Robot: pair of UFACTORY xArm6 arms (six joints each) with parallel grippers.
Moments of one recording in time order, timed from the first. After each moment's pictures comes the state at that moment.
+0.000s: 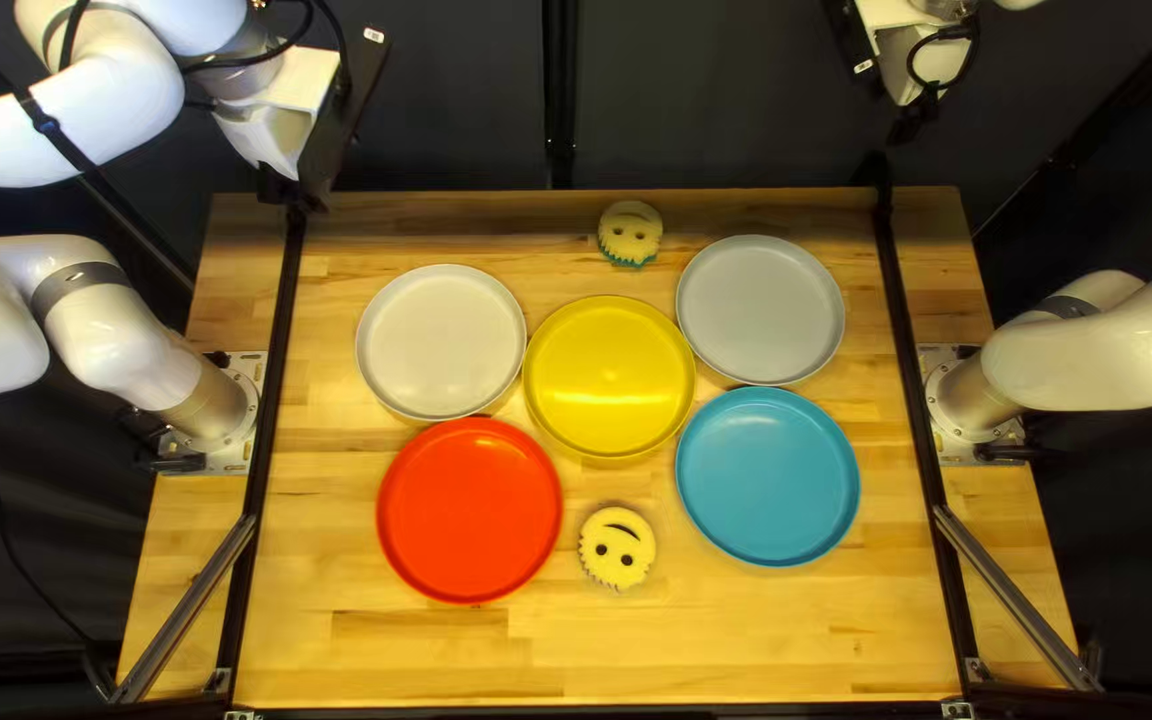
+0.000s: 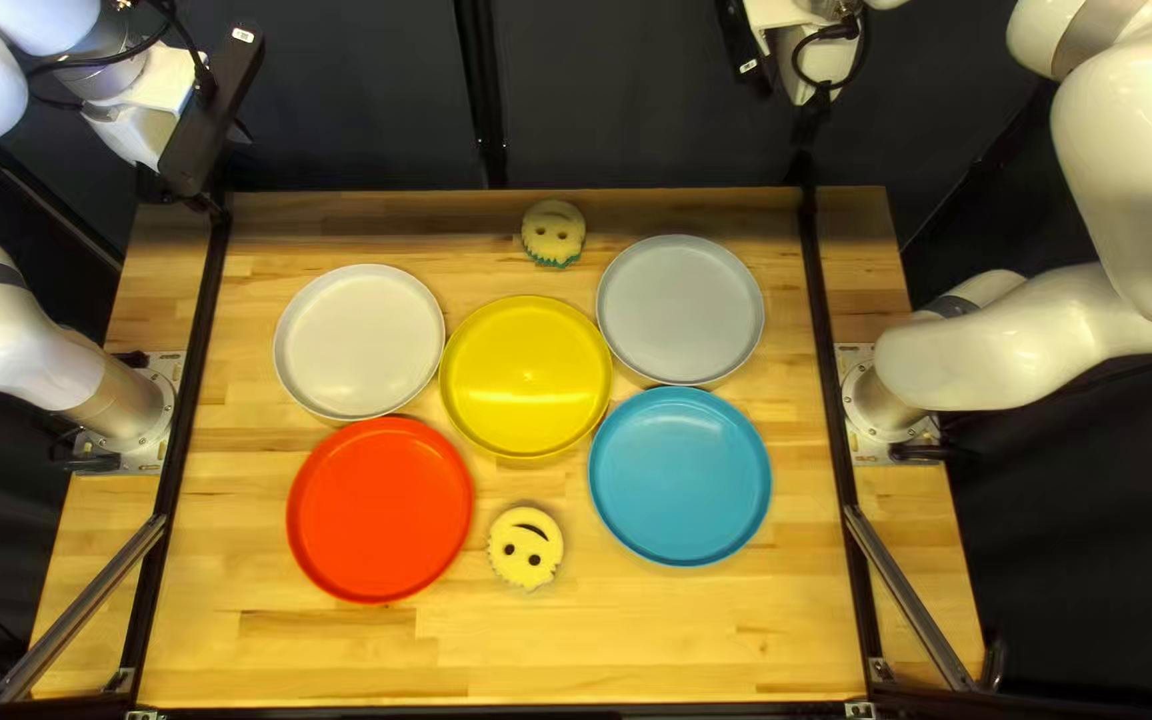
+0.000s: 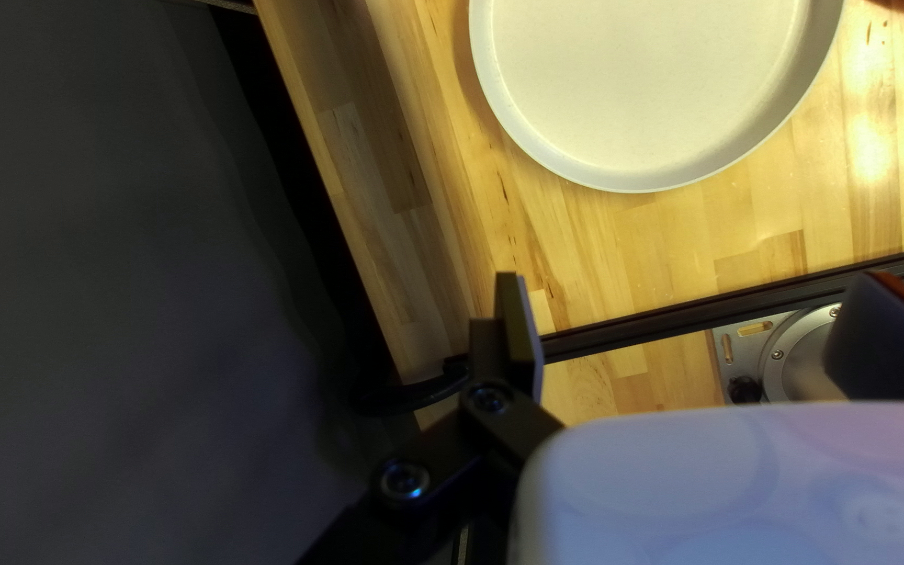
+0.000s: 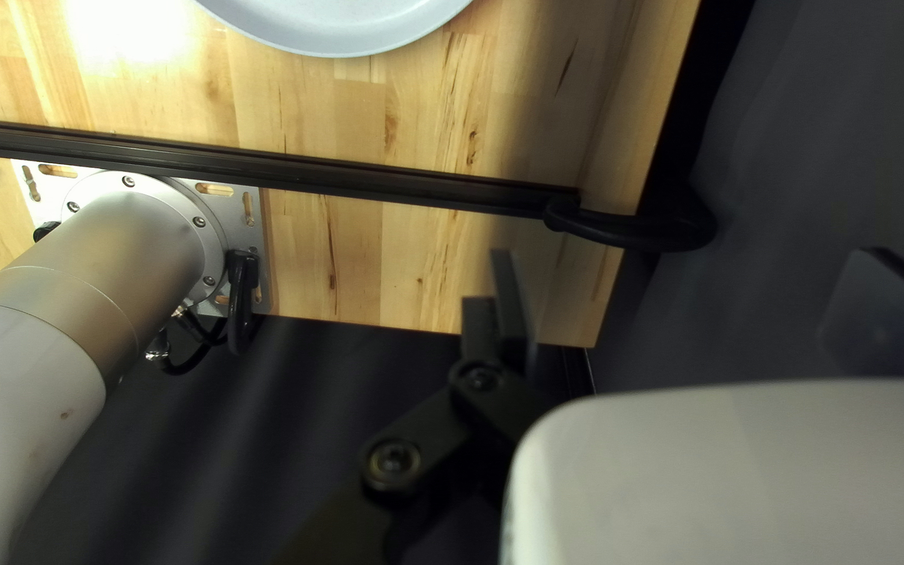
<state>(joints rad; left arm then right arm) 0.66 -0.81 -0.71 -0.07 1.36 1.01 -1.02 -0.40 -0.88 -0.04 1.36 -1.12</state>
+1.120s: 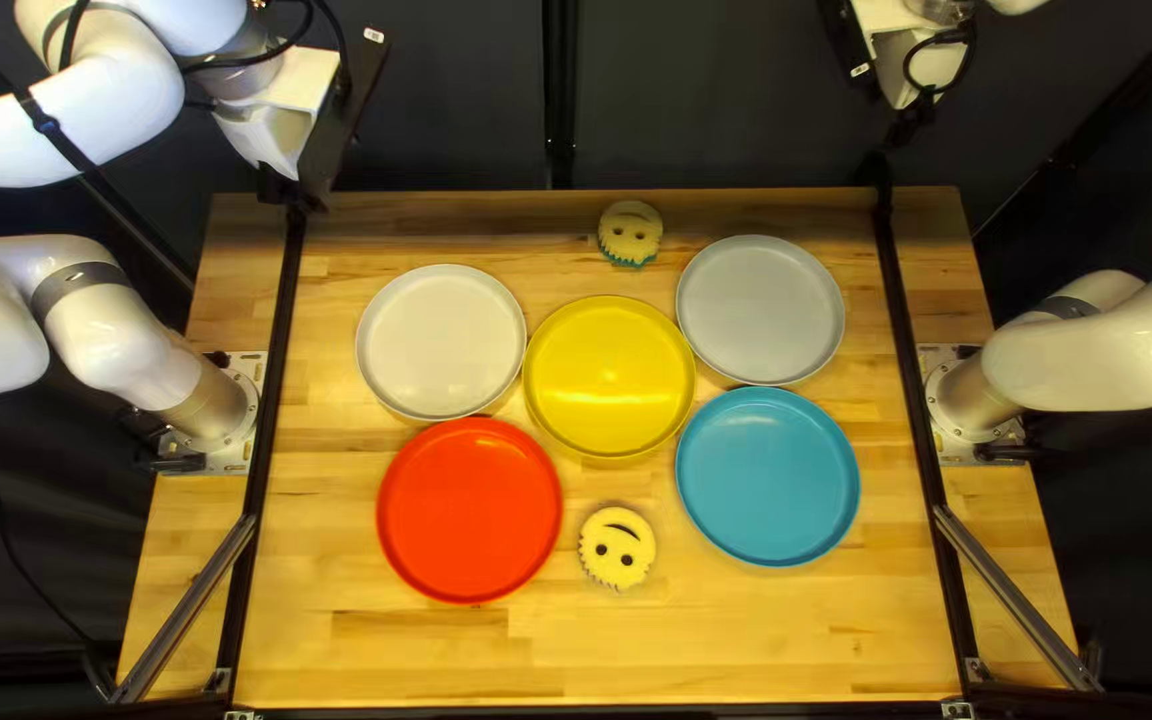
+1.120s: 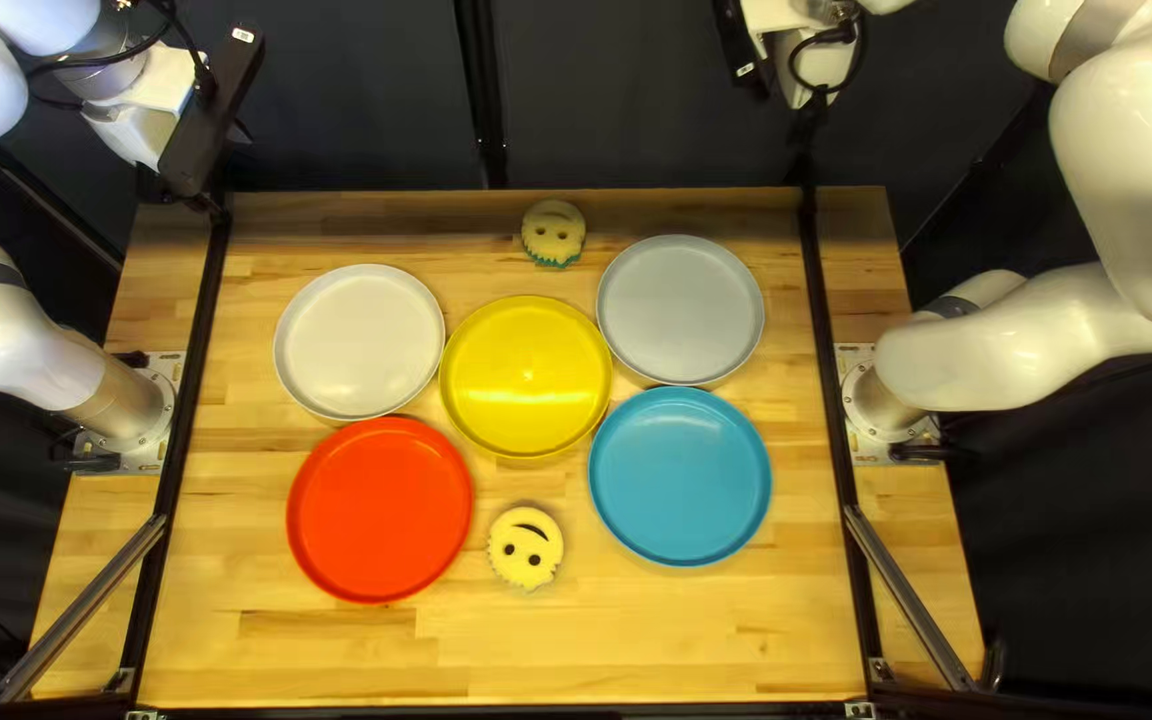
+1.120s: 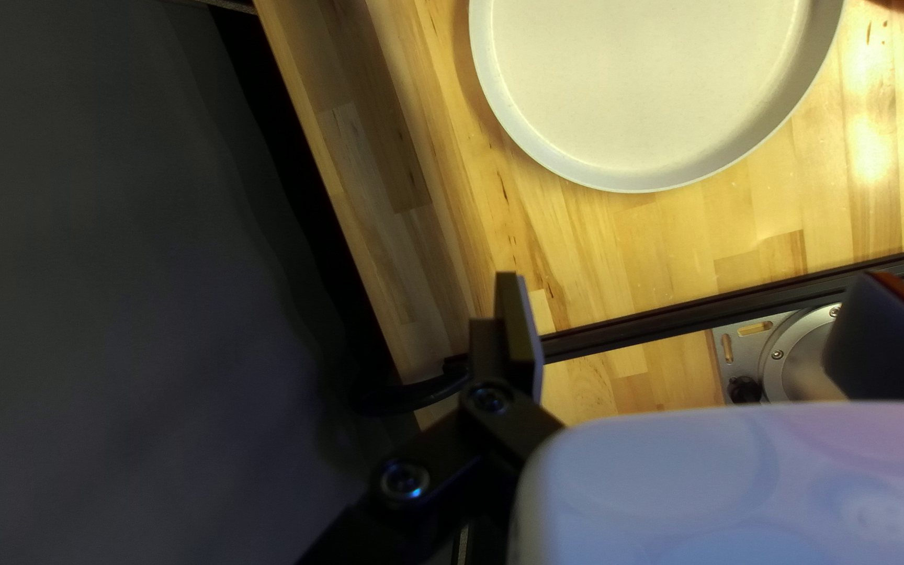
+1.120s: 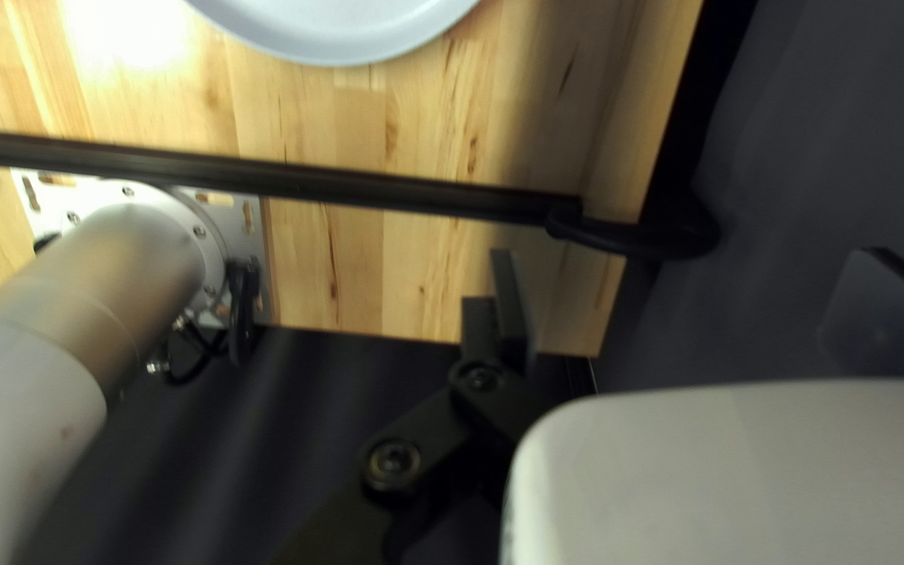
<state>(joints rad) 0.66 -0.81 -0.71 -0.07 1.36 1.01 -0.92 -0.40 -0.76 0.01 1.22 -0.98</state>
